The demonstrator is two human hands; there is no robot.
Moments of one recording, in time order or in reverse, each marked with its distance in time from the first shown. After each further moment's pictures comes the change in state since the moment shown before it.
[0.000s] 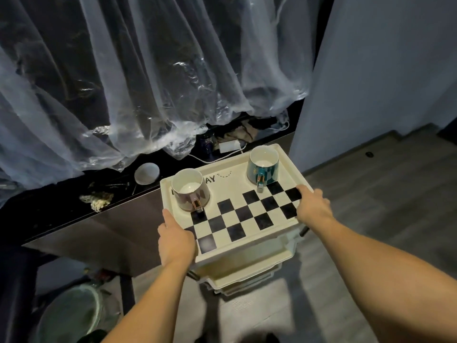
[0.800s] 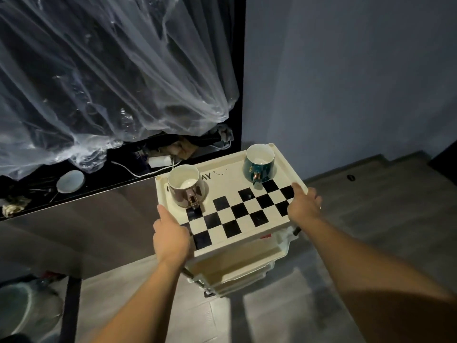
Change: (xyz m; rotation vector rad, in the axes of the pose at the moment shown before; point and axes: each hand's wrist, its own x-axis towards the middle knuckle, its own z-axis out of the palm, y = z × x) left_hand -0.085 0.224 0.158 -0.077 0.073 -0.053; right_hand 0.180 0.178 -0.115 0.028 0.033 -0.054
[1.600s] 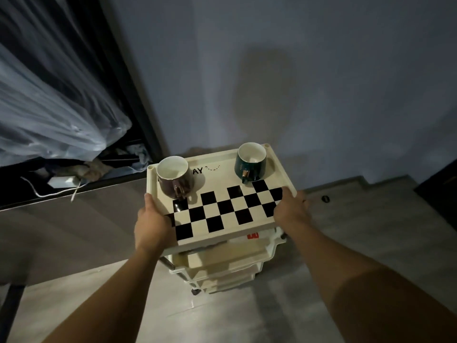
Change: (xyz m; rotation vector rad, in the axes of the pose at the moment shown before) left_hand -0.040 0.251 0.178 0.020 0.052 0.029; right_hand 0.234 0.177 -0.126 0.046 -0.035 -0.071
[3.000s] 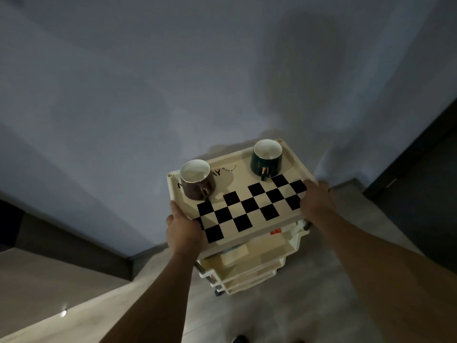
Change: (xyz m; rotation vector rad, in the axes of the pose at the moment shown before) left_hand -0.094 0.424 0.296 -0.133 -0.048 0.036; right_hand 0.332 0.326 -0.250 -0.012 0.113 -0.012
